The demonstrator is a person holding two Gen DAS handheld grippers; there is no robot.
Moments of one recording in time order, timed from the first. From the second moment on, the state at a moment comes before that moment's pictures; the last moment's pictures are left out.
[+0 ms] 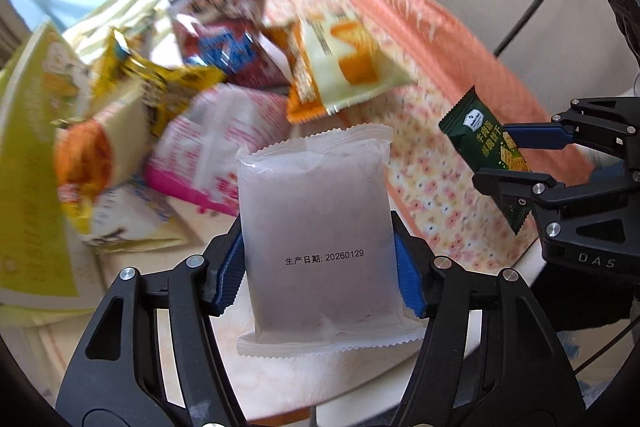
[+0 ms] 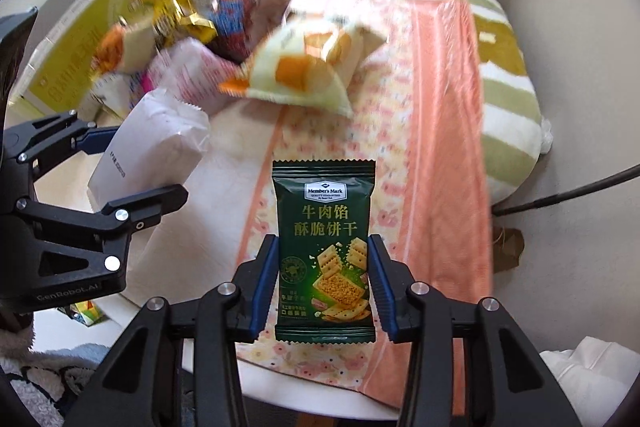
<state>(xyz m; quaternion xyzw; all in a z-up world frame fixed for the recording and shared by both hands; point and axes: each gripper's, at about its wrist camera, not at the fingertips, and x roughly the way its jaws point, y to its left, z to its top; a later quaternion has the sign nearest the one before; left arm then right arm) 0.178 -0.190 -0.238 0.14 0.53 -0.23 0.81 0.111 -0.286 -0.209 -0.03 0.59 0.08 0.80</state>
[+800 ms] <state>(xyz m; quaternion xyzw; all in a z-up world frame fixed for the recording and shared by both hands) 0.200 0.046 -0.073 0.00 0.42 -0.05 0.91 0.162 -0.126 -0.049 -0.05 0.42 0.23 0.88</state>
